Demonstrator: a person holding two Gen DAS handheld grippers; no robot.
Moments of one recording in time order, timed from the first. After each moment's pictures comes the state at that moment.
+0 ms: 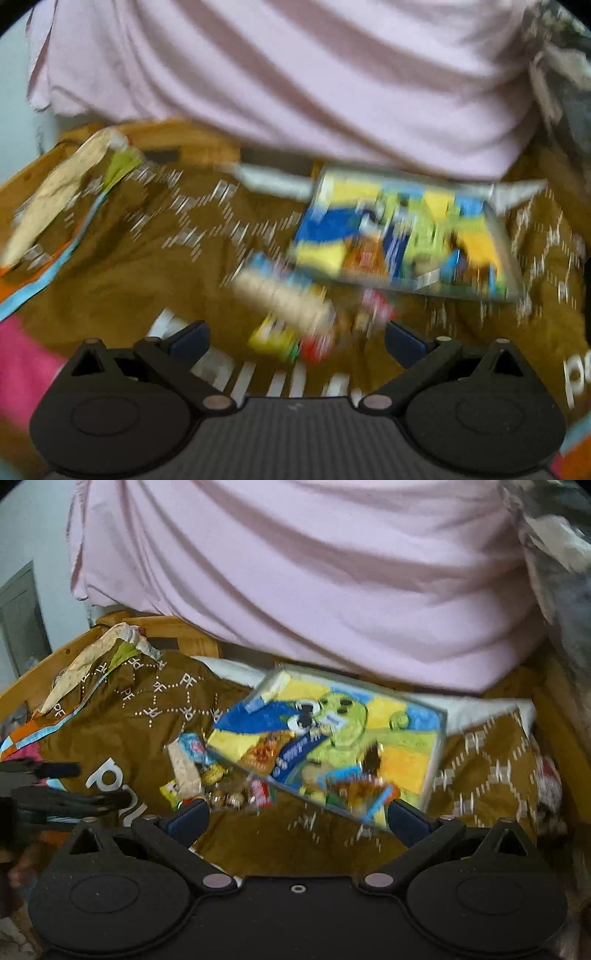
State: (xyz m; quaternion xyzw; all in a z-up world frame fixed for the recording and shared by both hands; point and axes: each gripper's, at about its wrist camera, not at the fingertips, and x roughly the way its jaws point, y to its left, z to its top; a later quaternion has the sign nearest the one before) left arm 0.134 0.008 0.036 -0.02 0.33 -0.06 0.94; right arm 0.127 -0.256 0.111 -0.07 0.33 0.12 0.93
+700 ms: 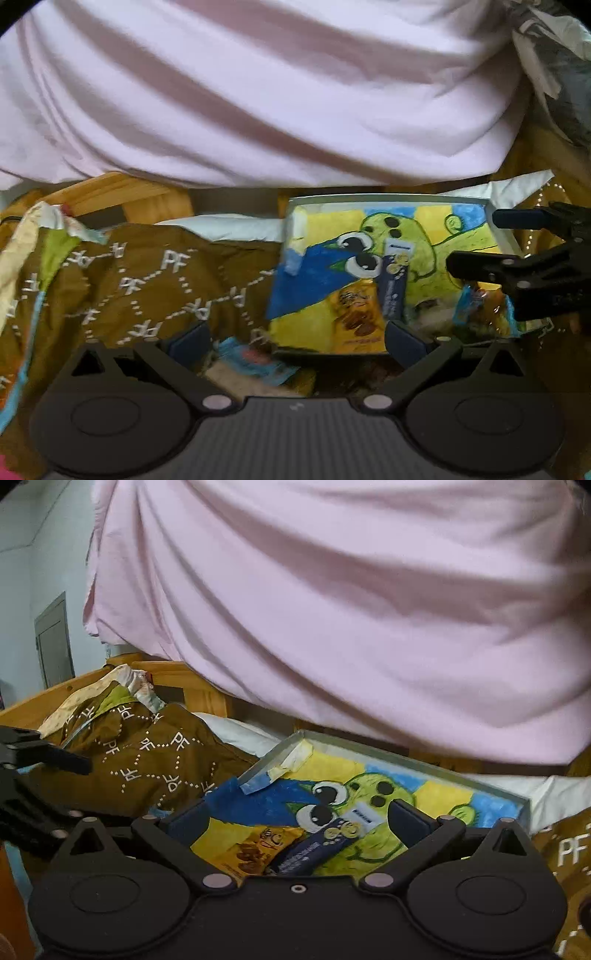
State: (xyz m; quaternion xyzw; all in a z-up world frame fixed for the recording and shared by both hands) left arm 0.226 -0.024 0.057 0.06 0.35 -0.09 0.93; right arm 0.268 -0.256 0.036 -0.03 0.23 0.22 0.95
